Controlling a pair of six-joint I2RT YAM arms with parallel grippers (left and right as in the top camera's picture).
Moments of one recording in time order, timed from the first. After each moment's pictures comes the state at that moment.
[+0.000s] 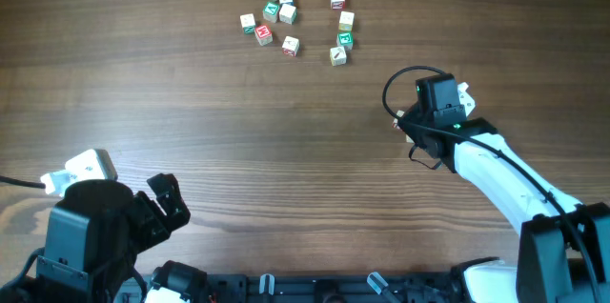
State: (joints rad) left arm -0.33 0.76 1.41 -1.59 -0.29 -0.73; right arm 0.23 1.52 0.75 -0.35 0.11 0.98
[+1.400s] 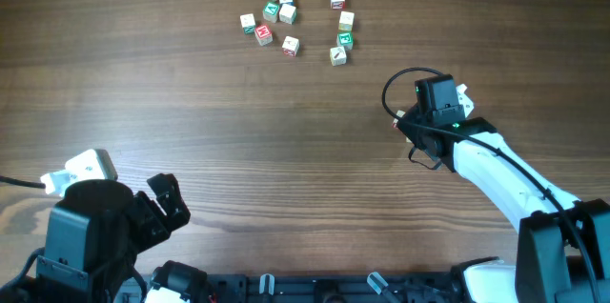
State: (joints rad) left arm -0.33 0.76 1.41 -1.59 -0.29 -0.73; right arm 0.23 1.52 0.75 -0.37 0.09 0.98
